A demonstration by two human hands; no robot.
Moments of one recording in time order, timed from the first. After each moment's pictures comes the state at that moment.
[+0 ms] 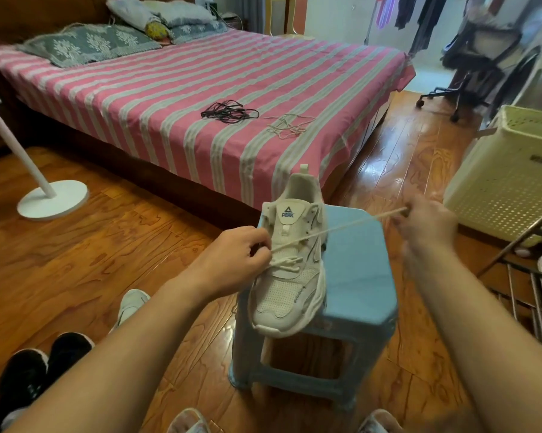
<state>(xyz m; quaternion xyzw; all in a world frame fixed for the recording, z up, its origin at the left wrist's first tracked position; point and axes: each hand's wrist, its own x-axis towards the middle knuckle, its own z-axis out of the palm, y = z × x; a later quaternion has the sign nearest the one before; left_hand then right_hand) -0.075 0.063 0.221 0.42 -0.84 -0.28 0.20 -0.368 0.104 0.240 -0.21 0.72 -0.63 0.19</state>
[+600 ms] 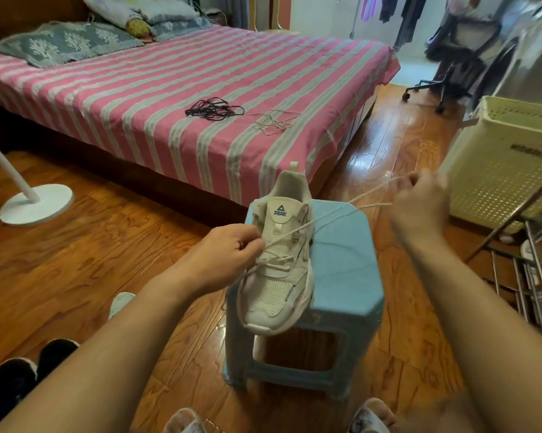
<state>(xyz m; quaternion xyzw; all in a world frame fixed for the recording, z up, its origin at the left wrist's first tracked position) -0.082 0.064 0.225 0.41 -0.83 -0.32 0.19 -0.386 0.108 0.248 -0.38 0.83 -0.40 -0.08</state>
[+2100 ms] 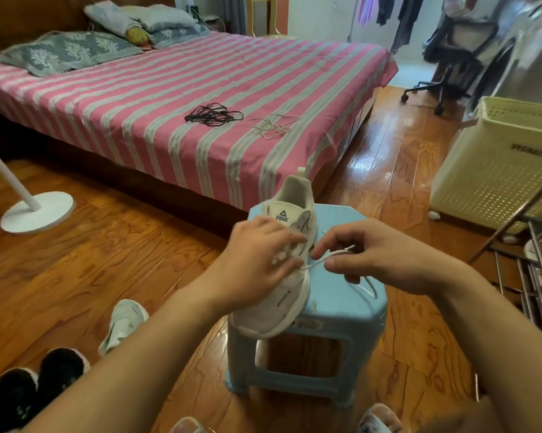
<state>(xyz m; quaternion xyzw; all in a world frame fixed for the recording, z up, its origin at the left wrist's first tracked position) -0.111 0.084 0.237 0.31 -0.92 -0.14 0.21 -0.332 0.166 0.289 -0.63 0.57 -0.26 0.46</state>
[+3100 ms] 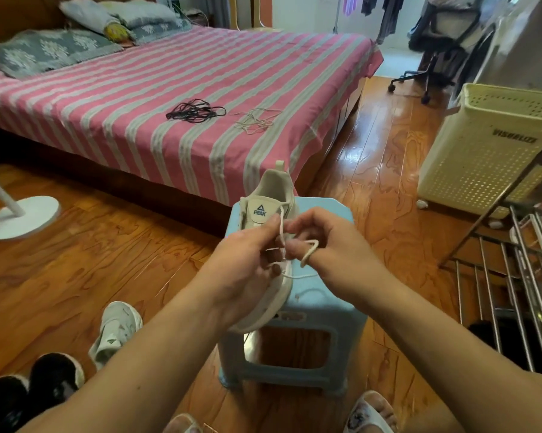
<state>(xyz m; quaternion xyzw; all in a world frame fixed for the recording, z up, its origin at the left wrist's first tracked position) -0.150 0.120 0.253 0.38 -0.41 -0.76 0.33 -0.294 0.175 0.264 -0.54 0.59 -0.47 0.37</state>
